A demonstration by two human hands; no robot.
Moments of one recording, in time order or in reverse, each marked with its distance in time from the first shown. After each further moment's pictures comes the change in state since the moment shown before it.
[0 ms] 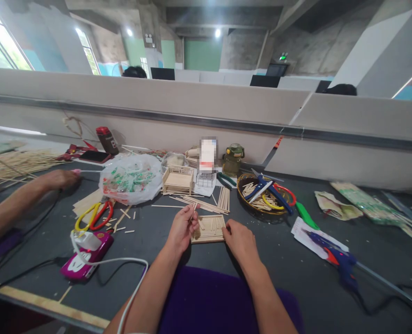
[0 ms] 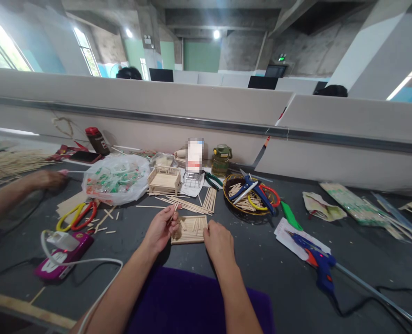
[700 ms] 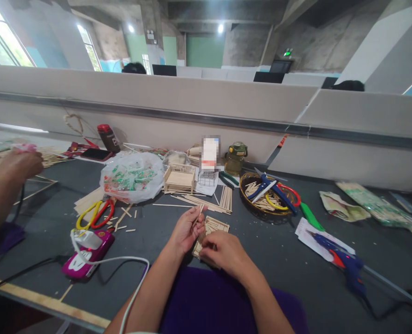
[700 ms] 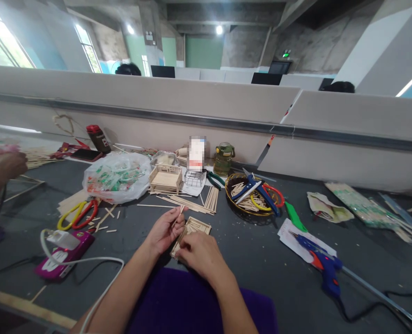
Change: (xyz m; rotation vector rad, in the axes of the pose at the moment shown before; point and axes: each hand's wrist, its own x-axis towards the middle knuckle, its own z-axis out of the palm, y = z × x) left_hand -0.002 -0.004 0.001 -0.072 -0.127 -0.143; right_hand -0.018 -0.033 -0.014 0.285 -0.203 -0.458
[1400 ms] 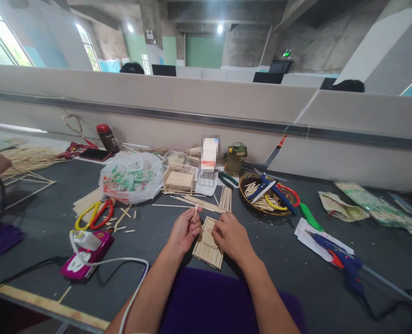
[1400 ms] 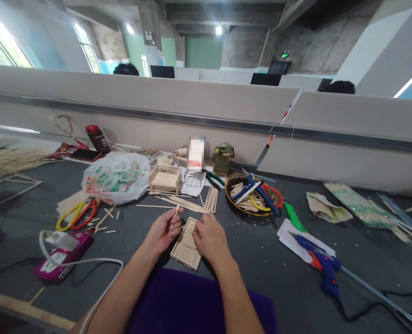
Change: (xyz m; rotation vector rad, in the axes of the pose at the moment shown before) left_hand 0.003 0.001 -0.005 -0.081 0.106 -0.031; right_hand 0.016 0.027 -0.001 -0.240 0.198 0.032
